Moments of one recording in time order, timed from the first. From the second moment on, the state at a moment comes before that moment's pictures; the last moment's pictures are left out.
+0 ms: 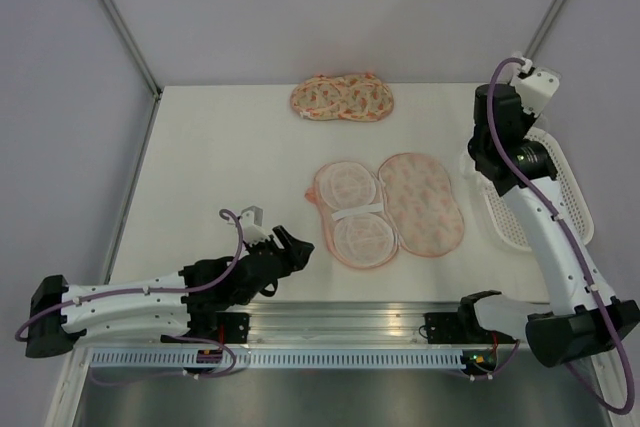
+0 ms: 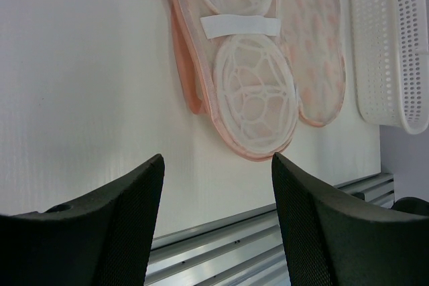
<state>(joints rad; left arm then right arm) -1.30 0.75 0.44 -0.31 -0.70 -1.26 0.26 1.19 1.37 -0.64 0.86 0.40</state>
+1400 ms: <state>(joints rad) -1.30 0.70 0.37 -0.33 -0.67 -1.30 0.10 1.07 0.98 -0.53 0.29 0.44</state>
